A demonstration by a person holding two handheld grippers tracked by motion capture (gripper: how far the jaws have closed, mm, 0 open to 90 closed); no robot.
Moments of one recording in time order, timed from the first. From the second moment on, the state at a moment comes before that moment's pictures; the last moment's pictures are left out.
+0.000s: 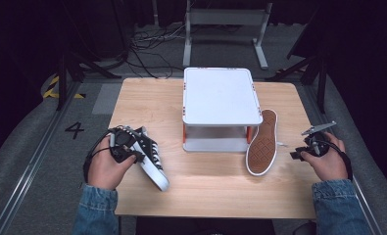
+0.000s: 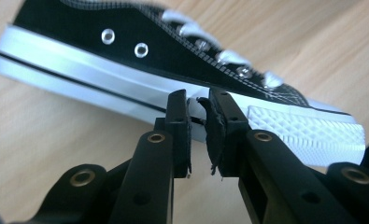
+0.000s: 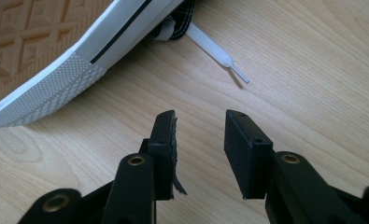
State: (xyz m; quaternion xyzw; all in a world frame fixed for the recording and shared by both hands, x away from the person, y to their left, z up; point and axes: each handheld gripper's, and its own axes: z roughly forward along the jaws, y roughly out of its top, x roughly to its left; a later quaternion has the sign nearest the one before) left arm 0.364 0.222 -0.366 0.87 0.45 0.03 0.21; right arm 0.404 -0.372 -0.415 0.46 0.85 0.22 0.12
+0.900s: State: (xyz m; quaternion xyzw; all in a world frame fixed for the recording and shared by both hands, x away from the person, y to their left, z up) left arm 0.349 0.275 -0.404 0.84 0.53 -0.05 0.09; right arm 0.406 -0.369 -0.414 0.46 0.85 0.22 0.12
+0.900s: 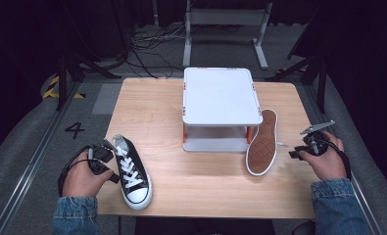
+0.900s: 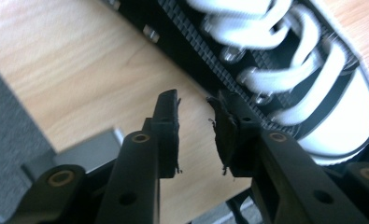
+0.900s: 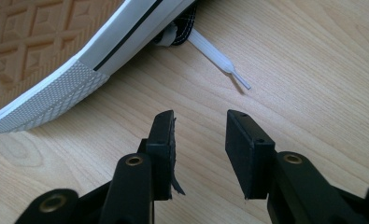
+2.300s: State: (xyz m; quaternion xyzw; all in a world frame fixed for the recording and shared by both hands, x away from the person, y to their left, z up) left arm 0.381 0.206 -0.372 0.91 0.38 0.06 0.16; right arm 0.383 -0.388 -0.418 0.48 0.84 0.22 0.13
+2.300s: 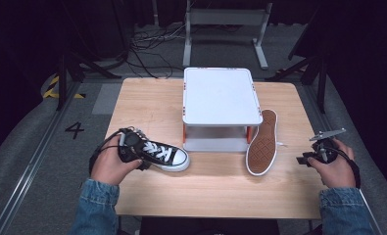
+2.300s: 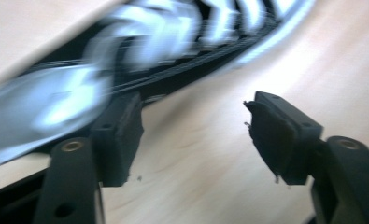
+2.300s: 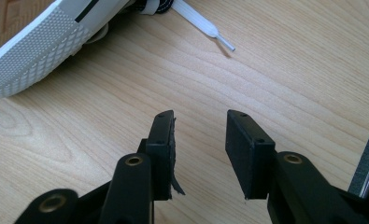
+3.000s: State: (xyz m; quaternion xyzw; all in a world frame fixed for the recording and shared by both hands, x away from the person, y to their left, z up) left arm 0.408 0.201 -0.400 0.94 0.33 0.04 0.09; right arm 0.363 -0.403 -0.422 0.50 0.83 0.21 0.13
